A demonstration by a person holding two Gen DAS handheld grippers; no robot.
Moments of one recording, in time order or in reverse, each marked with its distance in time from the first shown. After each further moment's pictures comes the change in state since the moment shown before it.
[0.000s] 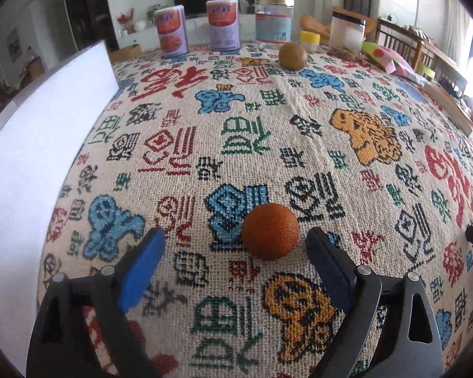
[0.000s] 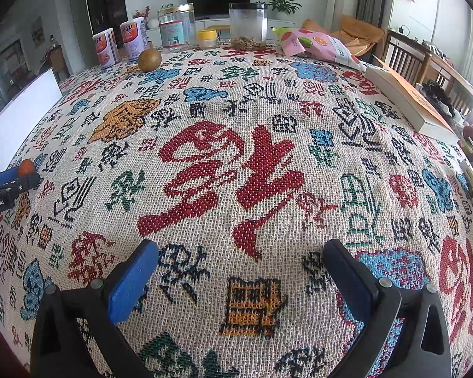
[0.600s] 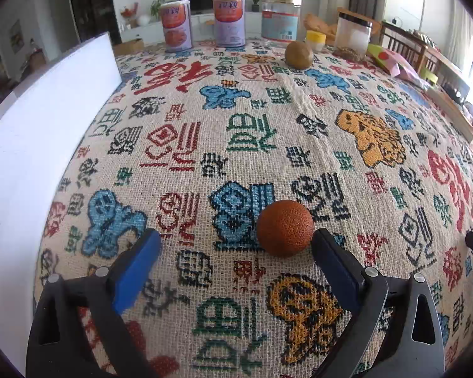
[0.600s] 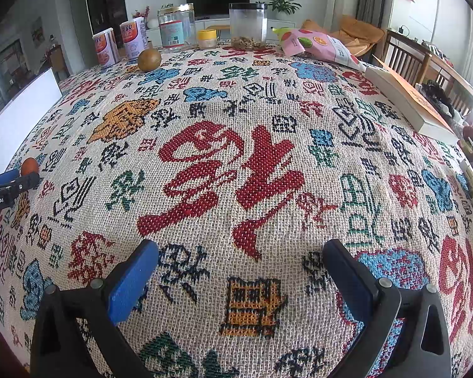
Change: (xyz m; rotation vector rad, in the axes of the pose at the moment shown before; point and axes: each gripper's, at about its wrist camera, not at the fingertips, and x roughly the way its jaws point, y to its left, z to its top) left arm 0.002 0.004 -0.001 -0.016 0.007 -0.002; right arm 0.000 0.000 0.000 0.000 0.001 0.000
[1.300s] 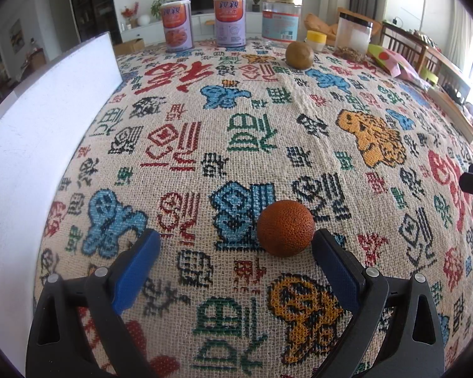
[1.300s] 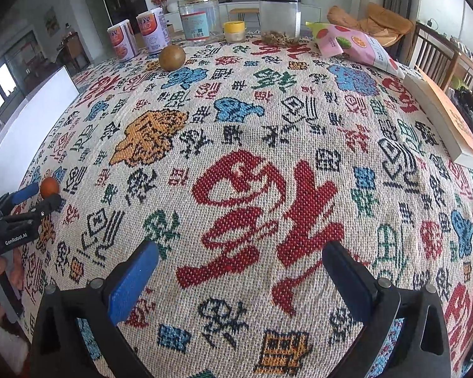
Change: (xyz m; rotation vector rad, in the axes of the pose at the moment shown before) left arm 0.000 0.000 0.000 0.000 0.000 -0.001; right arm 0.015 0.022 0.066 -0.040 0.086 0.141
